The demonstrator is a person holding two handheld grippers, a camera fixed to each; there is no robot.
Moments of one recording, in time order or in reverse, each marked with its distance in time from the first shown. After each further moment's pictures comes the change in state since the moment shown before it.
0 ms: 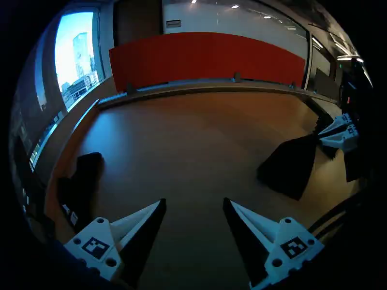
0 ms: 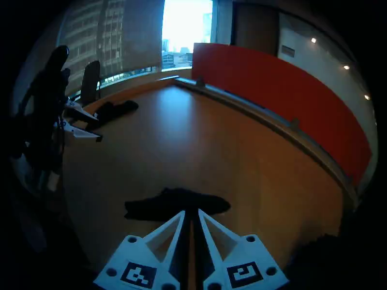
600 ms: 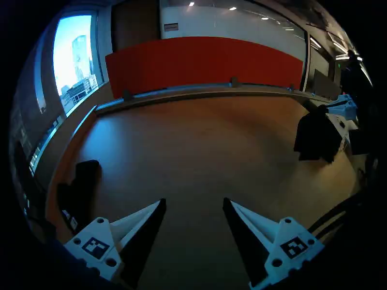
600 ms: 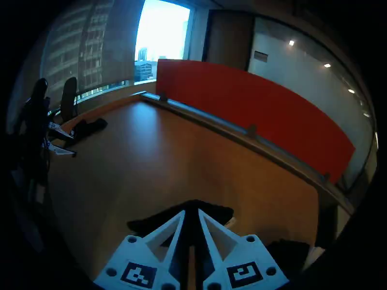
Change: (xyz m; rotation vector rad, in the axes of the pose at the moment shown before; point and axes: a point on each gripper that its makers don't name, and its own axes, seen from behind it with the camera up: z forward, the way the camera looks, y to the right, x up) left arm 0.022 0.018 0.000 0.000 0.021 0.012; right arm 0.017 0.130 -0.076 -0.172 0.059 0.054
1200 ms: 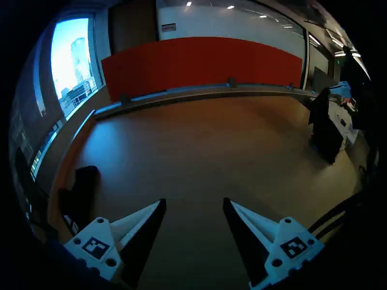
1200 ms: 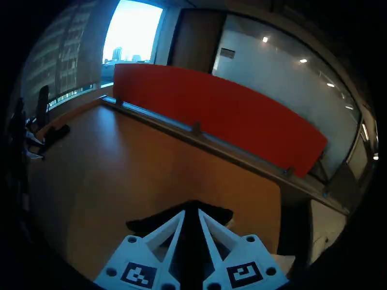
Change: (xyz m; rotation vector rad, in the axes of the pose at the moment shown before) left arm 0.016 0.013 0.006 0.012 -0.005 0.021; right arm -0.003 0.176 -0.042 -0.202 -0.018 0.049
